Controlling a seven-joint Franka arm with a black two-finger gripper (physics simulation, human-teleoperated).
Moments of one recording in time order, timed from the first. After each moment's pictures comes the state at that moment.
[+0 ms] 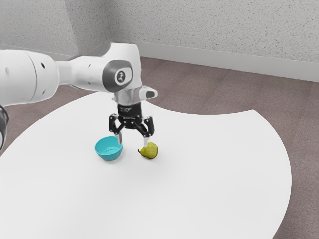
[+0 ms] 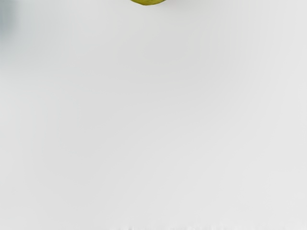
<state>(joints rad) -0.35 0.31 0.26 -1.72 -0.16 1.76 -0.19</state>
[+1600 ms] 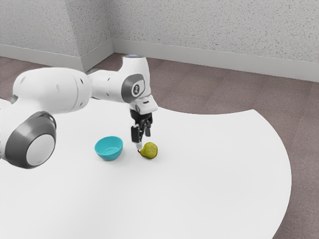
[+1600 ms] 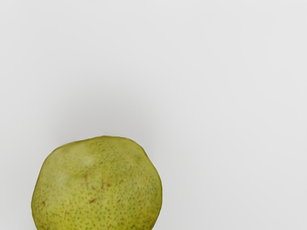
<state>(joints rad) -0.28 0.64 0.27 -1.44 -0.23 1.91 1.40</state>
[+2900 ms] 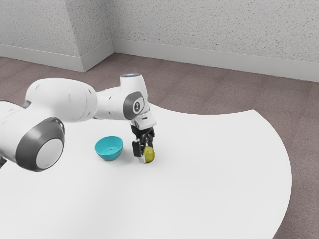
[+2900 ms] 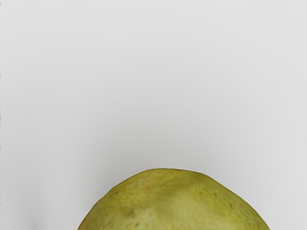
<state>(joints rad) -0.28 0.71 0.29 -1.51 -0.36 2.06 1.52</state>
